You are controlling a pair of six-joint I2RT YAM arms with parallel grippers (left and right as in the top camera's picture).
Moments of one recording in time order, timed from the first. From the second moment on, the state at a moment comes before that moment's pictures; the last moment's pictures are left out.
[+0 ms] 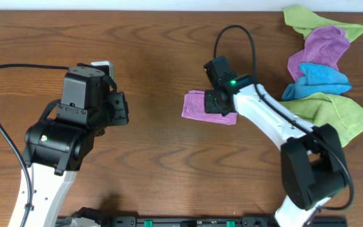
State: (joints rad) left arm -0.27 1.13 1.28 -1.02 0.01 -0.33; right arm 0.46 1.87 1.30 -0.72 0.09 0.49
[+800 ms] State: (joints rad) left arm -0.27 1.17 1.28 -1.02 0.01 -0.33; right arm 0.61 1.90 1.38 -0.67 0.17 0.30
